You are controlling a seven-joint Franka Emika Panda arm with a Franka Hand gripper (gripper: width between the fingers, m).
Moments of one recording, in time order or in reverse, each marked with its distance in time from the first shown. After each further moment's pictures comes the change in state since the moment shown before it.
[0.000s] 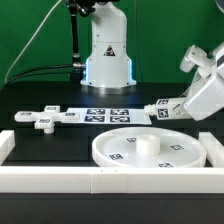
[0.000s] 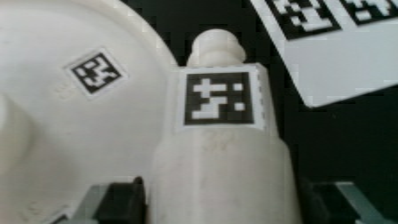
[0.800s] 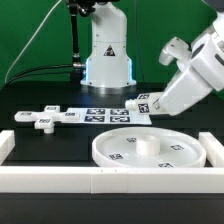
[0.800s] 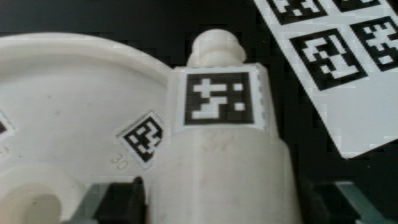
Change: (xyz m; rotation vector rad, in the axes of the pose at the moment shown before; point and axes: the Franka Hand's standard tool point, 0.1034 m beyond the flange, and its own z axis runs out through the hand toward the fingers) arm -0.038 0.028 0.004 -0.001 0.105 0.079
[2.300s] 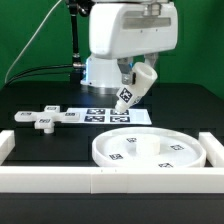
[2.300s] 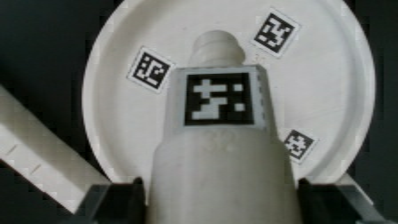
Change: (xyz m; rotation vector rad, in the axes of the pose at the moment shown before) arm -0.066 0.053 -0.029 -0.055 0.757 0.387
